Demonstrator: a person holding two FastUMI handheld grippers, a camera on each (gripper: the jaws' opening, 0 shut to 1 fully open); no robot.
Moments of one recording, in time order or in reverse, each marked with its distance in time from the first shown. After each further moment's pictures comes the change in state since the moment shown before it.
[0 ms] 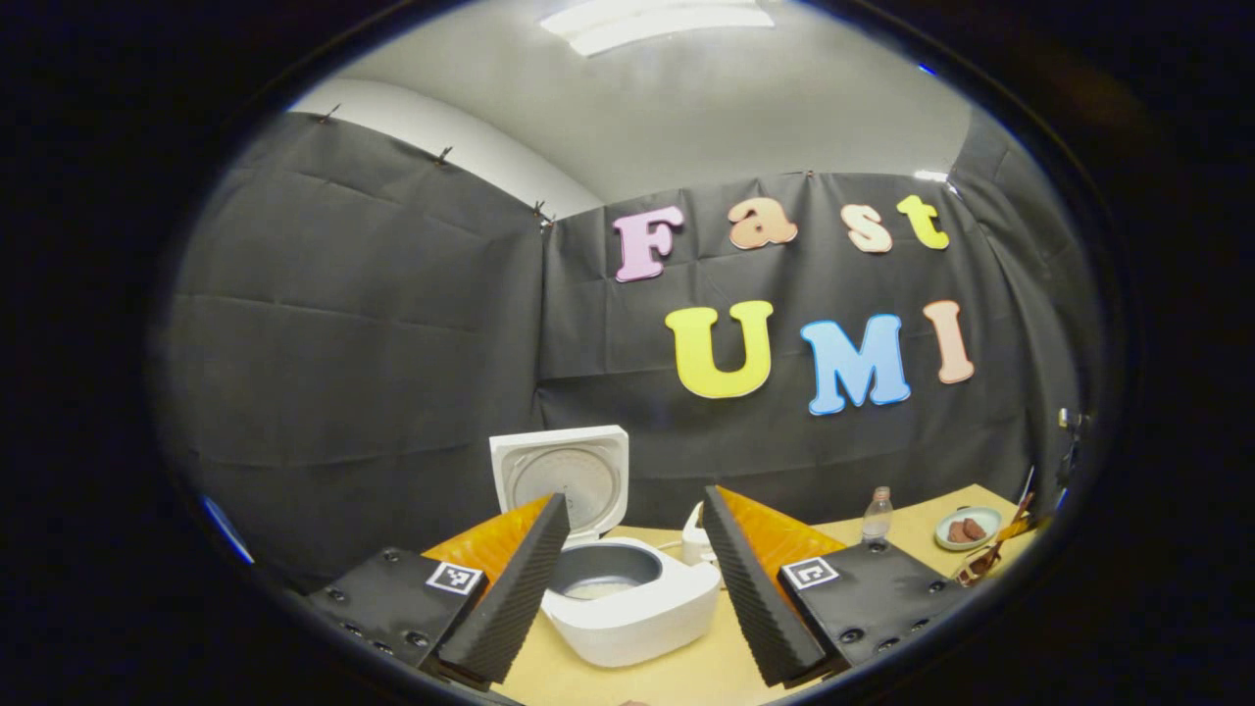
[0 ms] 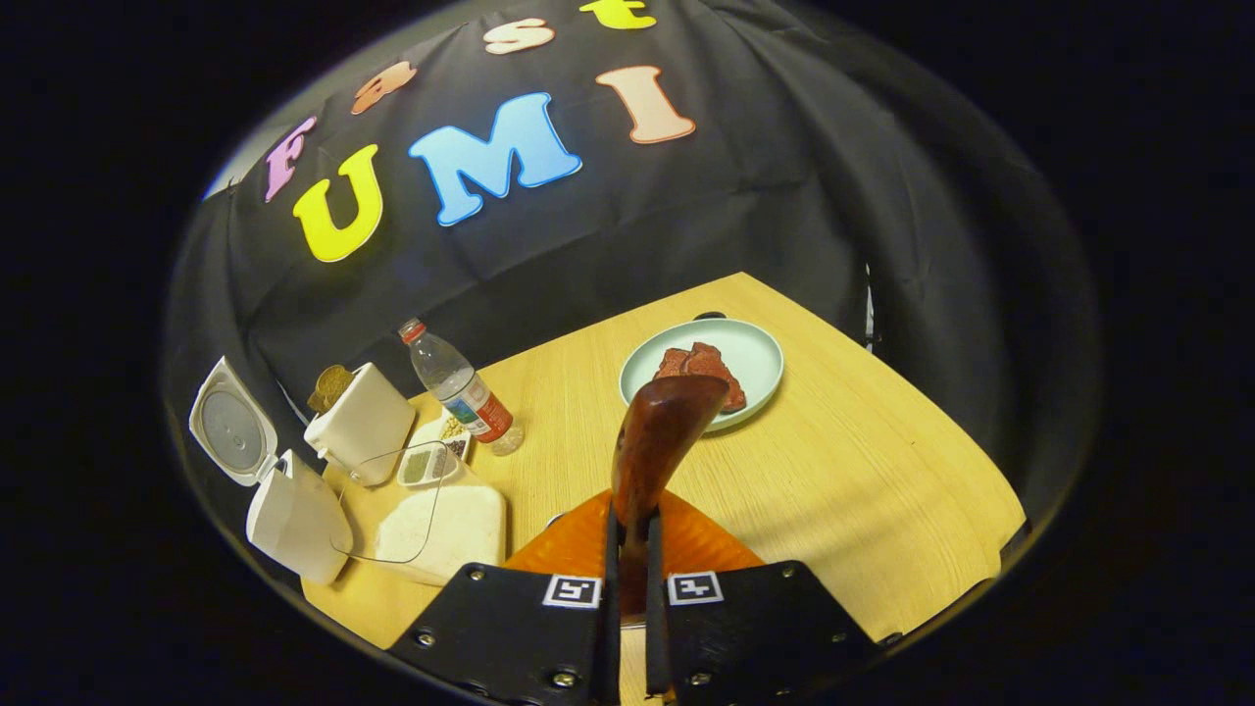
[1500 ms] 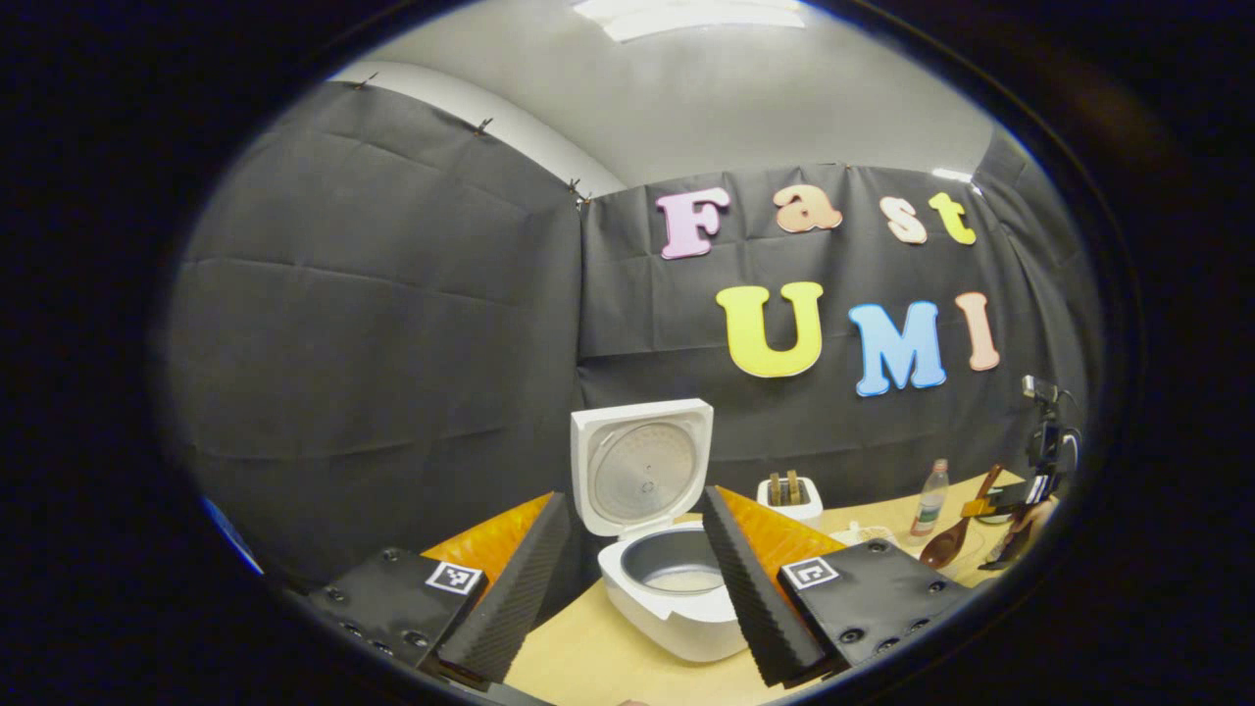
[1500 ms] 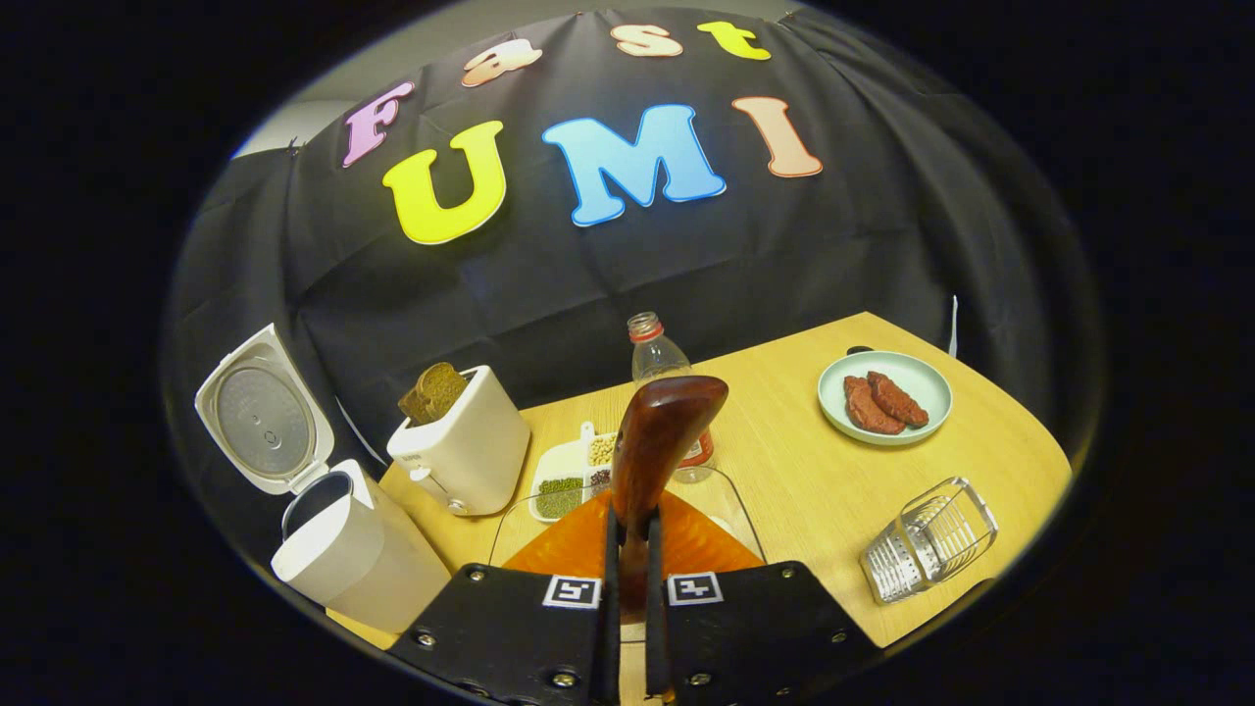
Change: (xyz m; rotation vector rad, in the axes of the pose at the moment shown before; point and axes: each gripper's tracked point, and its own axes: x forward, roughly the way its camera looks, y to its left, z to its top) left arm 0.027 0.154 -0.050 -0.004 0.051 0.041; right arm 0.040 0.234 -0.024 -0.069 -0.092 0.098
